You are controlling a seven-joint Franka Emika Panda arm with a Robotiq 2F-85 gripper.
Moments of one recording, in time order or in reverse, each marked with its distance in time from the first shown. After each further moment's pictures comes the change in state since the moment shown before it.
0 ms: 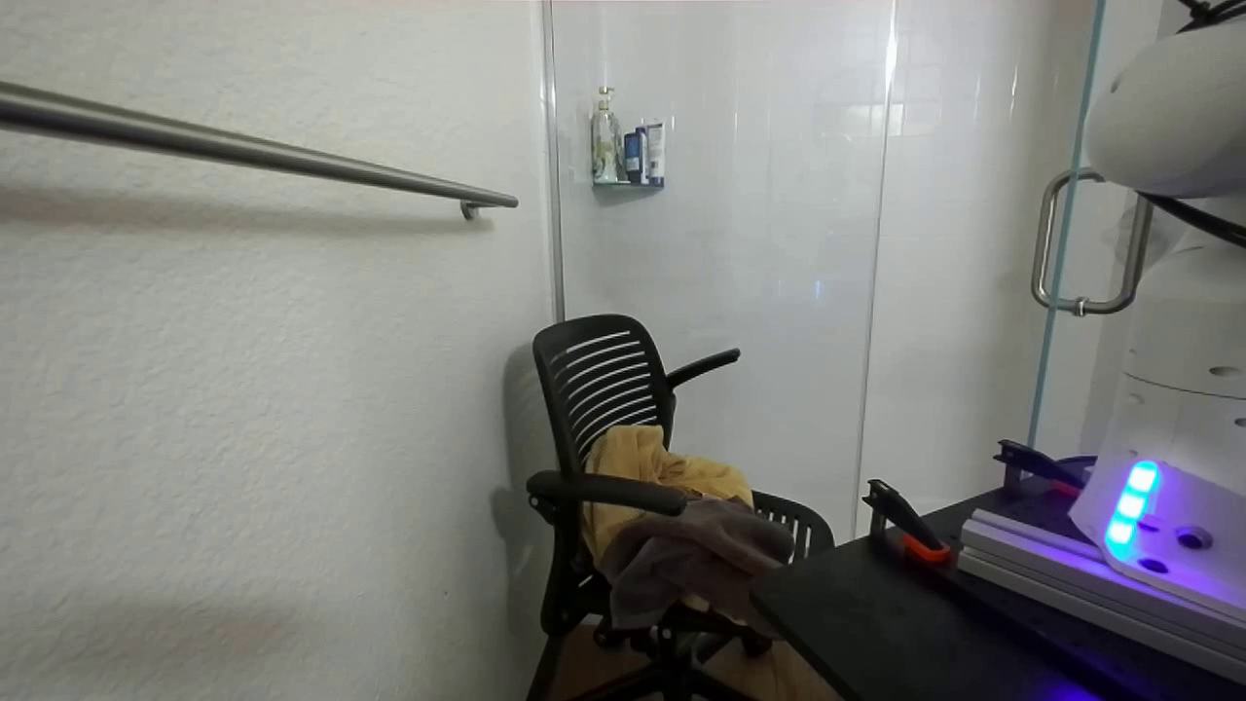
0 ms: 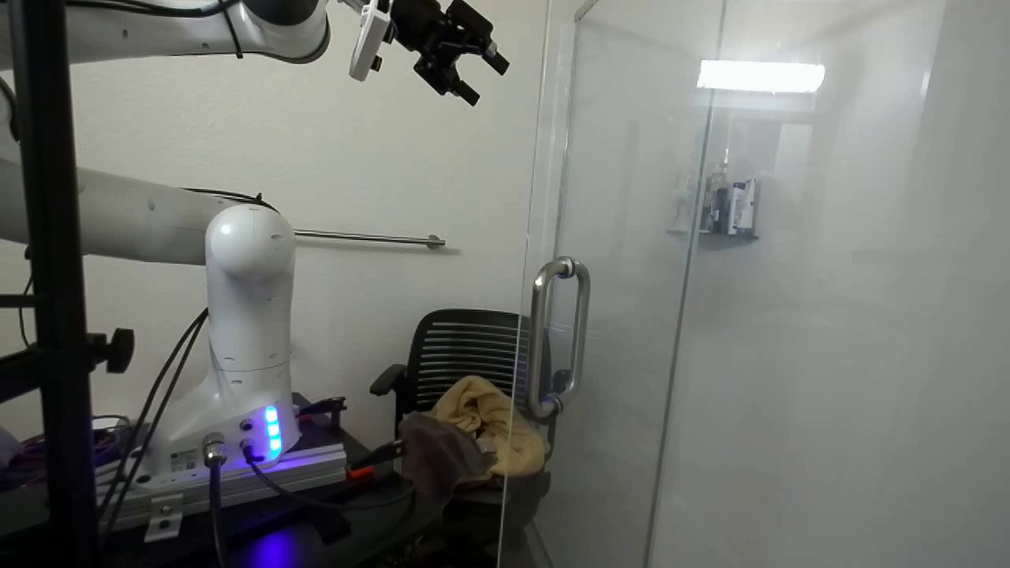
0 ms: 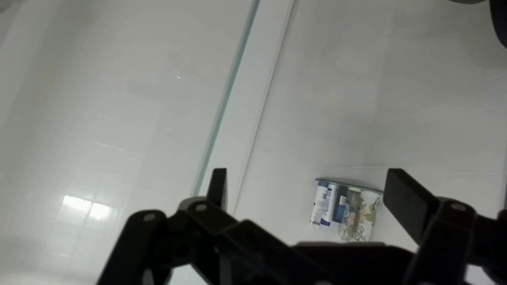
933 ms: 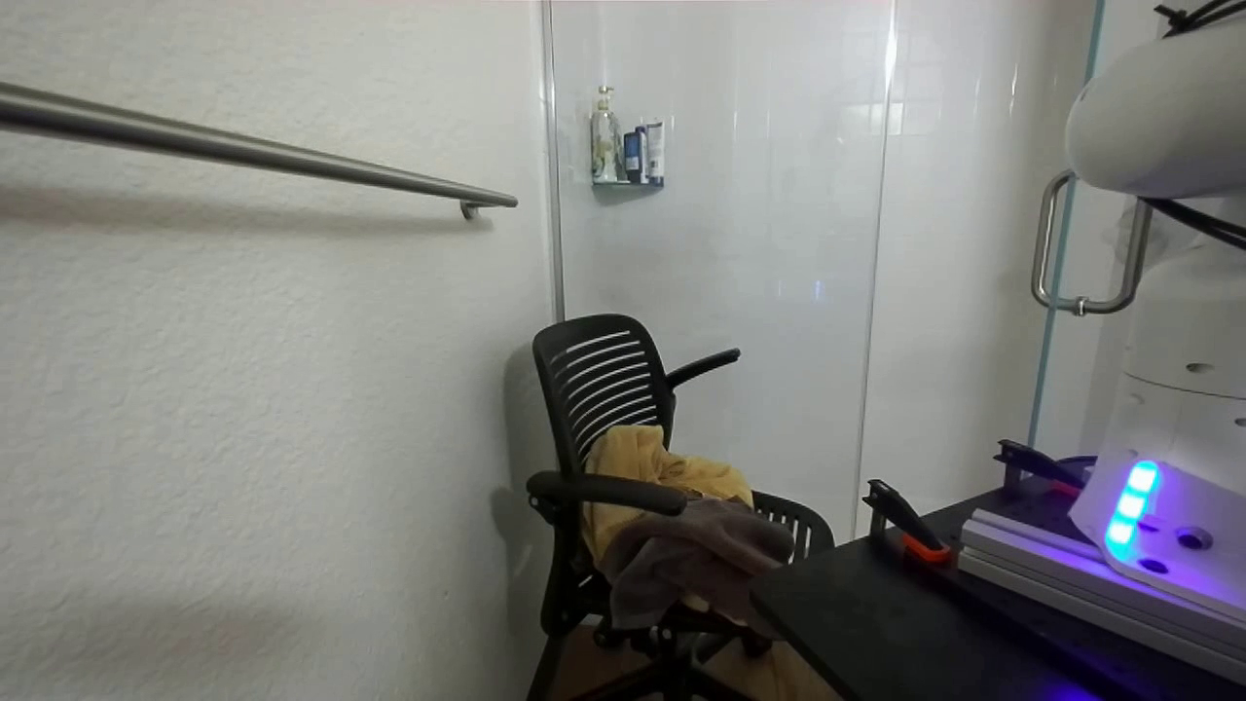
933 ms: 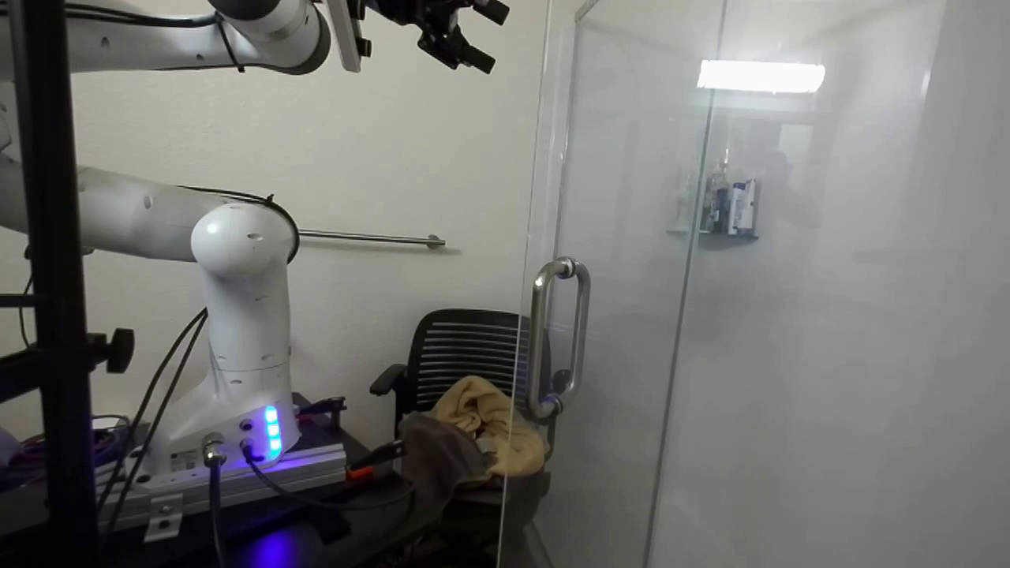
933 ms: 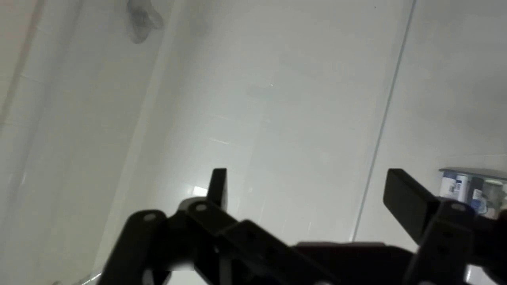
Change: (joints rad) arm -0.212 0.015 -0.080 -0.019 -0.160 0.175 0.113
